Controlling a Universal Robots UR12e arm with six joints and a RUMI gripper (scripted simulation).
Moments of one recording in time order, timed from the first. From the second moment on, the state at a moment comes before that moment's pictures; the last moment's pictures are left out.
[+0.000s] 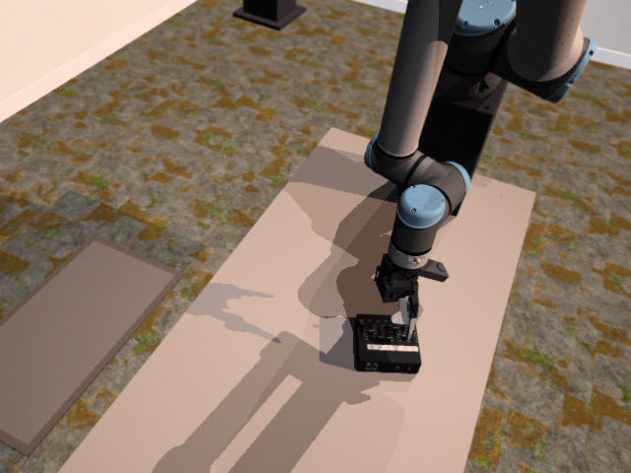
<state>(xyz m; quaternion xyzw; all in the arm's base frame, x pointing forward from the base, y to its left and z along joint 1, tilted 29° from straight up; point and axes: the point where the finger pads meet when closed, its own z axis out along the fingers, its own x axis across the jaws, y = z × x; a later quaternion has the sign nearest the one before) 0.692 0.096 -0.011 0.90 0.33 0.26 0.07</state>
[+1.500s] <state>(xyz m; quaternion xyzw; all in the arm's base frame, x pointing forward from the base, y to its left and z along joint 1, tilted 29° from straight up) 0.703 0.084 -0.049 0.86 -0.40 0.26 -0.15</state>
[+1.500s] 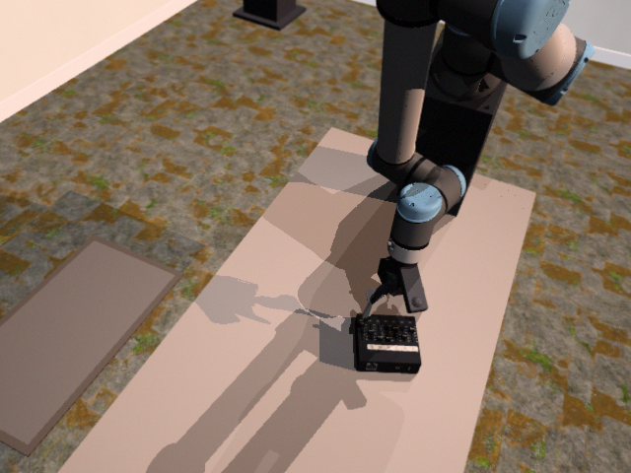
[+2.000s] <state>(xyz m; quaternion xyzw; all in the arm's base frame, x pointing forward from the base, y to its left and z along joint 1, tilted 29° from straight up) 0.703 0.081 -0.054 0.82 -0.49 0.25 -0.18</state>
